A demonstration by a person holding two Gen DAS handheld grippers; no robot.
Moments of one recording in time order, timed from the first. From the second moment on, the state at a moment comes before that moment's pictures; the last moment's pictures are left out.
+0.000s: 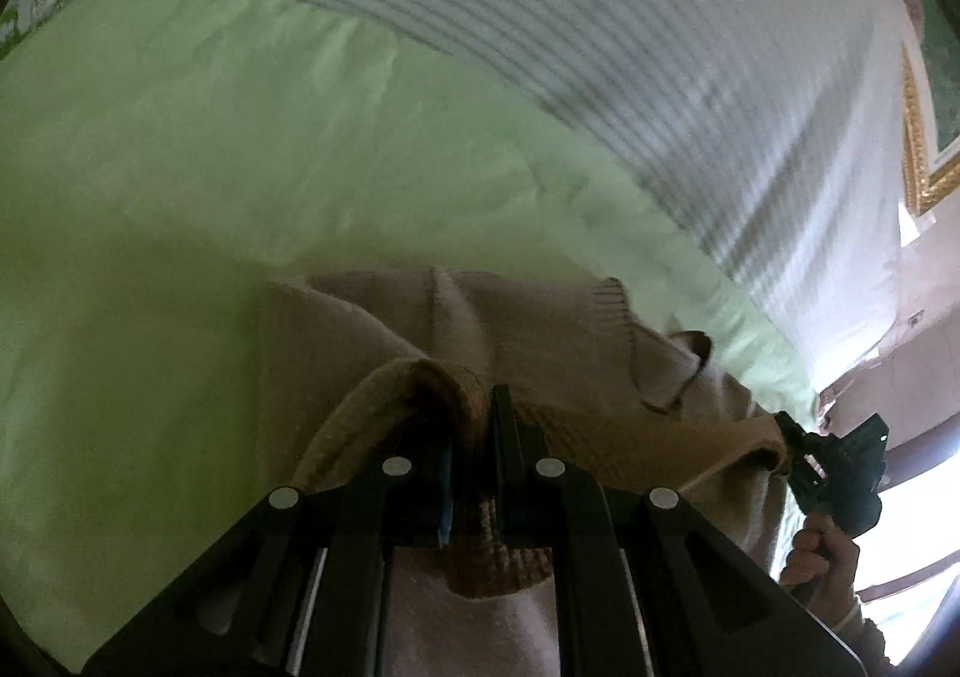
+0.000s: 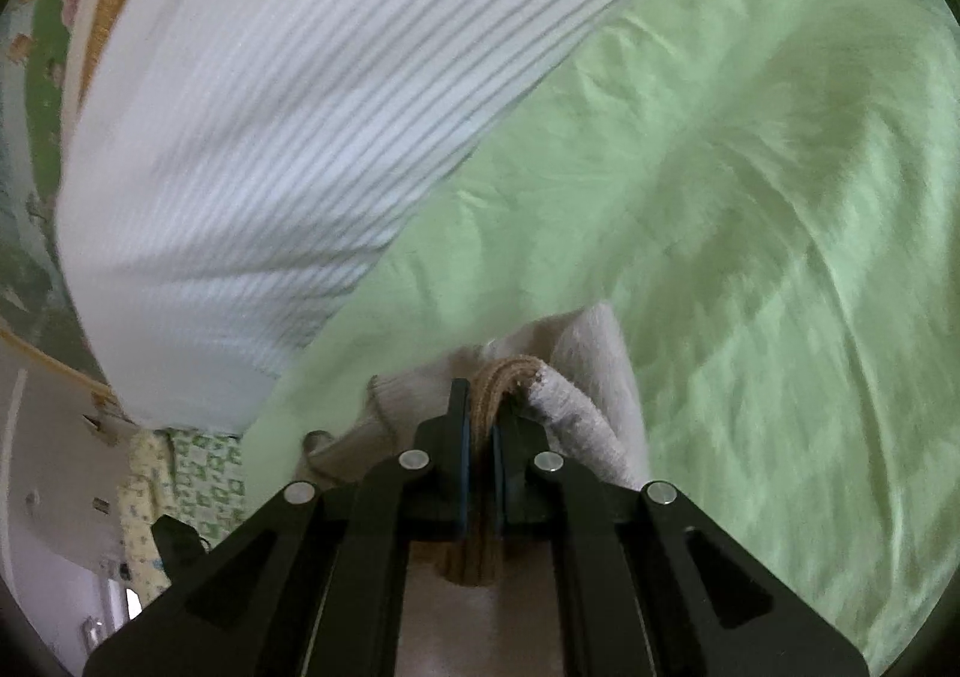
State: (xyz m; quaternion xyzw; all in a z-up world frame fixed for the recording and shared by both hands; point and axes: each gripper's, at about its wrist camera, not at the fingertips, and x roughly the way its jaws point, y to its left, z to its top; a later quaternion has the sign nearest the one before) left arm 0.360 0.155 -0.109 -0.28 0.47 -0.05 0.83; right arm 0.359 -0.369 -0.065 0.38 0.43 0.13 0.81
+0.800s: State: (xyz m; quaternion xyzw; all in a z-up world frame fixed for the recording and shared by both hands) left arm 0.304 0.136 -0.047 -0.22 0.45 -0.05 0.86; right arm 0.311 -0.342 -0.007 0.29 0.40 0.16 0.86
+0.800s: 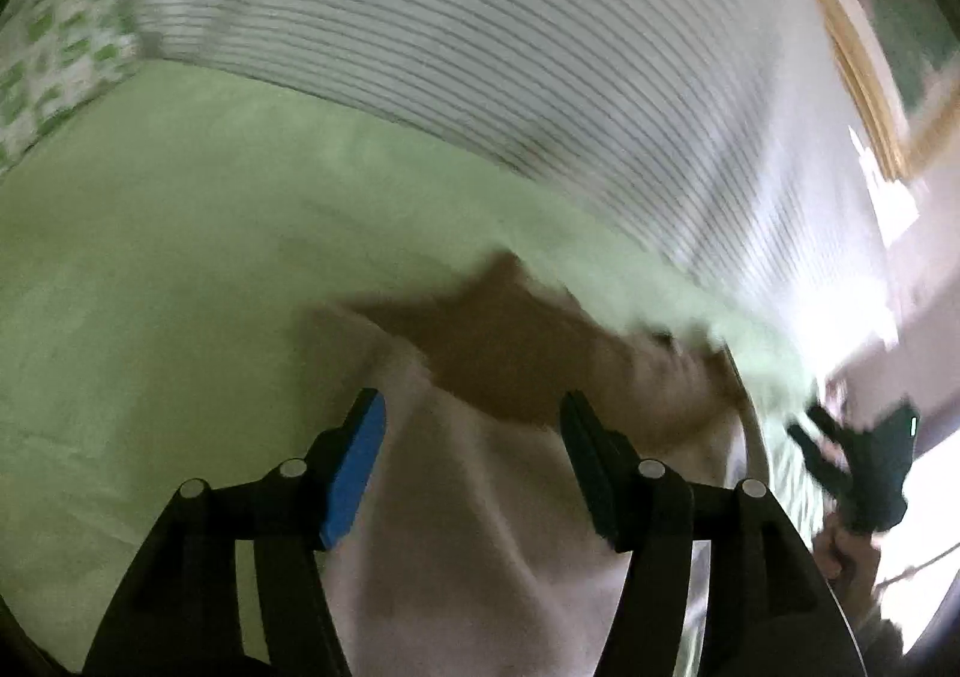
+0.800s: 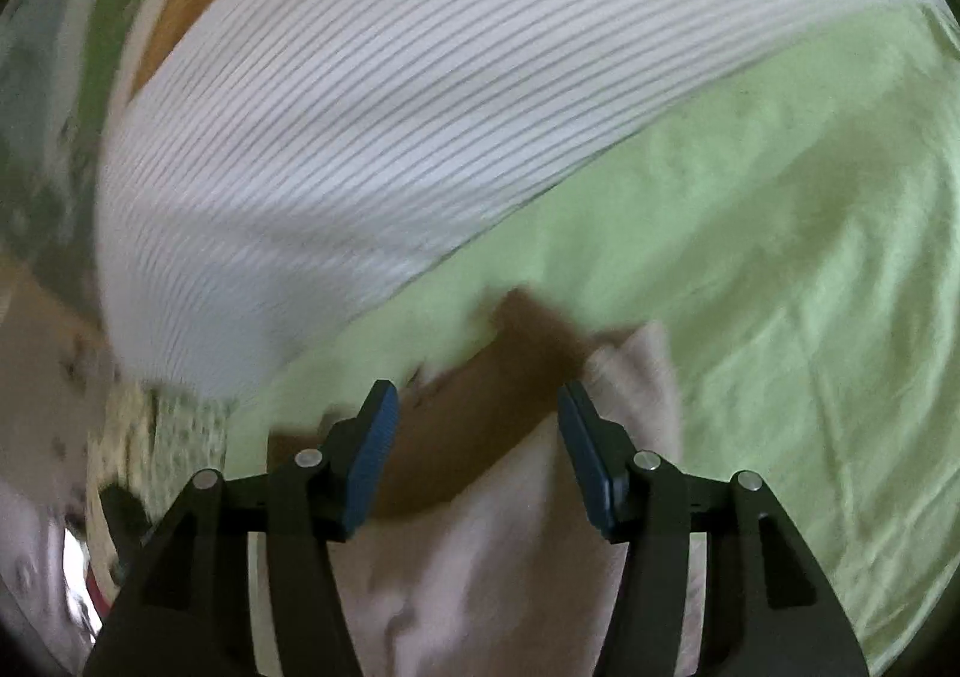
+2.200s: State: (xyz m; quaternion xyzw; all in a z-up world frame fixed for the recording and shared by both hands) left arm 0.213 0.133 -0.110 -0.16 0.51 -0.03 0.84; right arm 0.225 -0.330 -0.065 0.14 0.48 0.16 0.85
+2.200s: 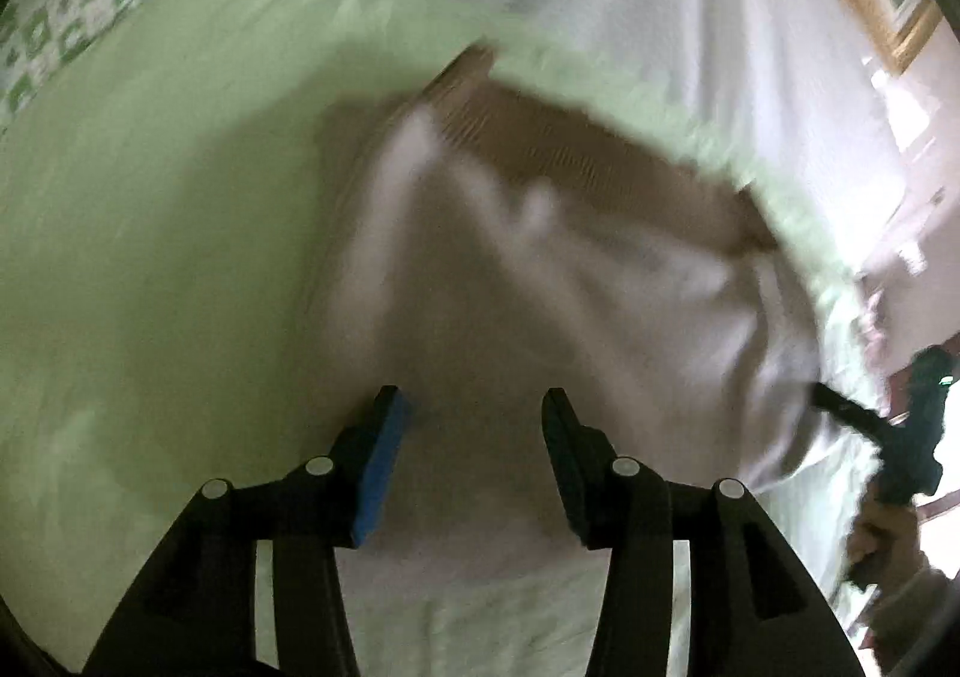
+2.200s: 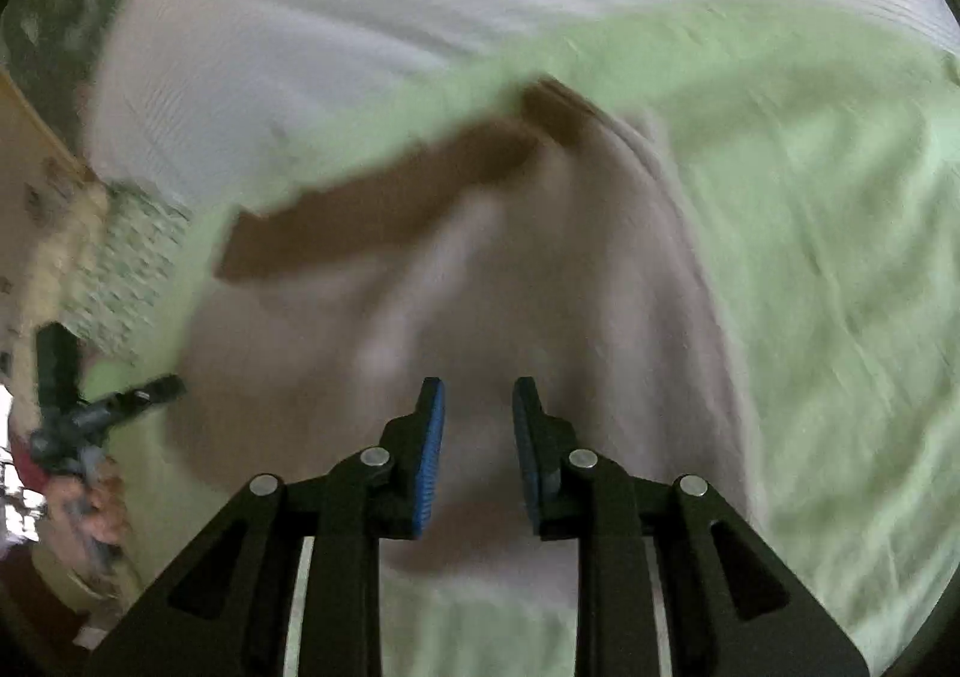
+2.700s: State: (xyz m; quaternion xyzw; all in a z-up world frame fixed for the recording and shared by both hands) left arm 0.157 0.202 -0.105 -0.24 0.51 0.06 0.82; right arm 0.211 -0.349 -0.047 0.17 0.46 0.10 0.87
